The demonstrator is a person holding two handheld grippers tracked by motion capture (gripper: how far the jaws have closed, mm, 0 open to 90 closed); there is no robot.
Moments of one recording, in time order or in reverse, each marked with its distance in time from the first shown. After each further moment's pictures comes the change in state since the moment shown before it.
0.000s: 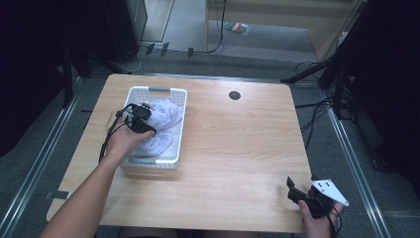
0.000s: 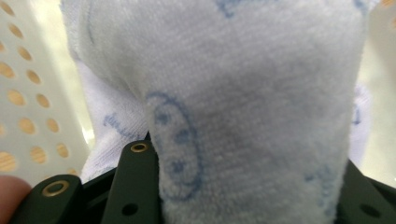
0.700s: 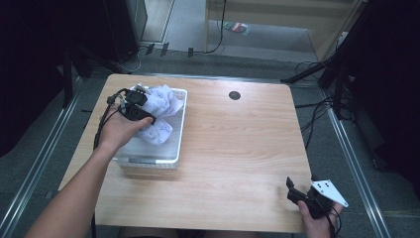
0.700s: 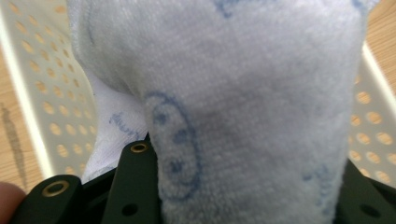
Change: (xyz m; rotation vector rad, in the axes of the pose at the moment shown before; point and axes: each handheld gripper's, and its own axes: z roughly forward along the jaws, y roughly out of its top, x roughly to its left) left arm 0.000 0.024 -0.065 -0.050 -0.041 -0.062; right arm 0.002 -0.001 -0.001 -0.013 -0.004 -0.018
